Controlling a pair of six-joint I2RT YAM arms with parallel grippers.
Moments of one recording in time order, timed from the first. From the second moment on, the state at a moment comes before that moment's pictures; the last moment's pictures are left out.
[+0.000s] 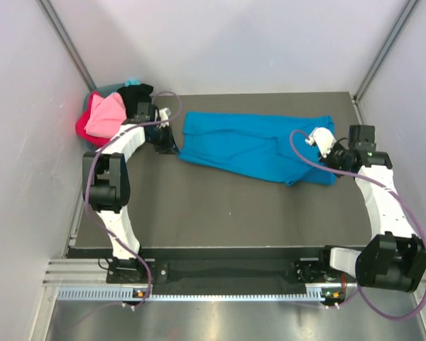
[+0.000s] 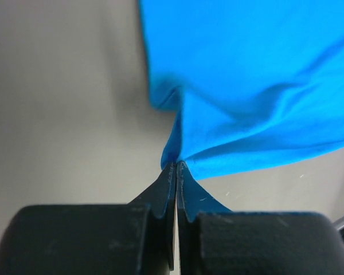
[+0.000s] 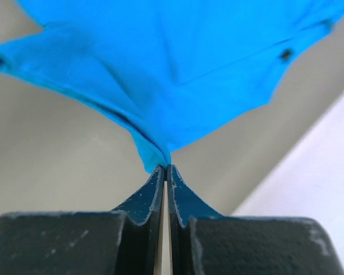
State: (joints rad) left arm -0.08 1.93 1.45 -0.58 0.42 -0.23; right arm -0.12 1.20 1.01 -0.78 -0.26 -0.95
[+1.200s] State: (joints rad) left arm -0.09 2.31 1.98 -0.54 0.40 -0.18; right arm -0.08 2.00 1.83 -0.56 -0.10 -0.73
